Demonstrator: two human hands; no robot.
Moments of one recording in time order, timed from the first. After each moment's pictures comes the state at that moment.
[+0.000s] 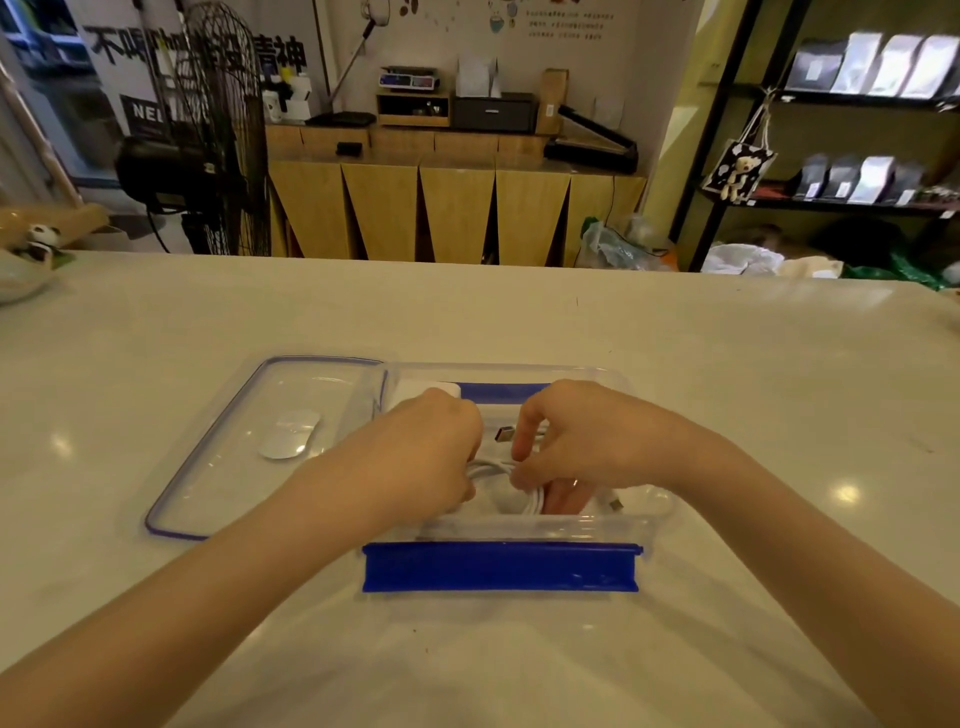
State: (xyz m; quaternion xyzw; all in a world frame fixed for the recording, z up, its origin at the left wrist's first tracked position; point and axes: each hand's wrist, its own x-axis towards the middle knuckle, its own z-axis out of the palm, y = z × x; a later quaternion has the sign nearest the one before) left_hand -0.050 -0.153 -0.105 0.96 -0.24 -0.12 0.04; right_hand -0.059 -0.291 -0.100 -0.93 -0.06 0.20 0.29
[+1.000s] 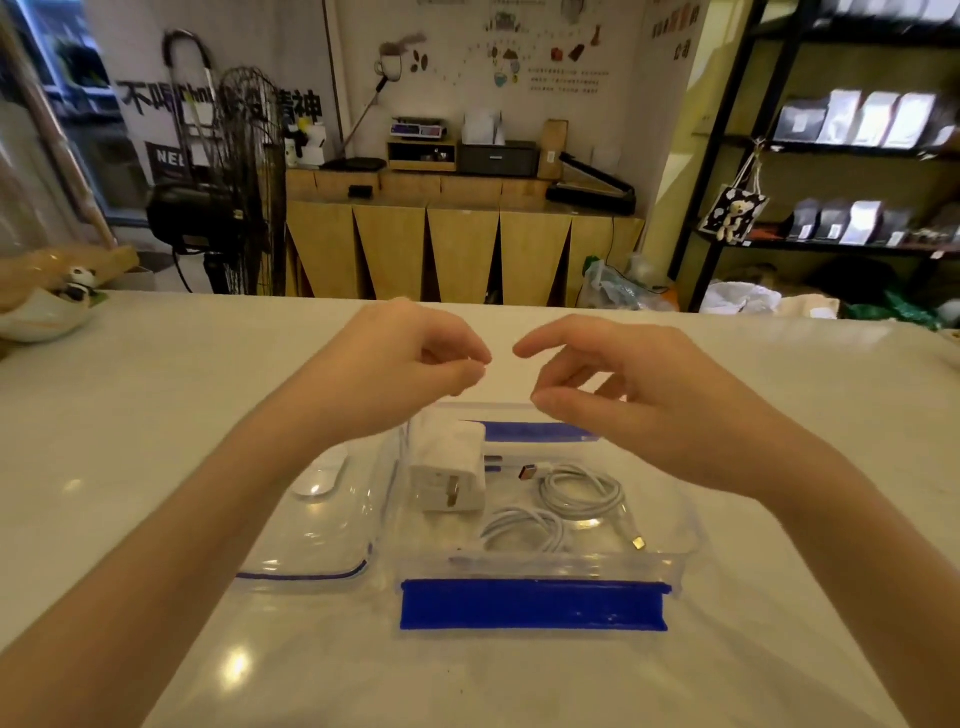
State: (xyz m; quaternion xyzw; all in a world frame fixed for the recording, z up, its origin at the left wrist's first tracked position) left_hand -0.025 -0.112 -0.052 0.91 -0.28 0.03 0.30; right_hand -0.080 -0.289 -0.048 -0.94 -0.18 -0.06 0.29
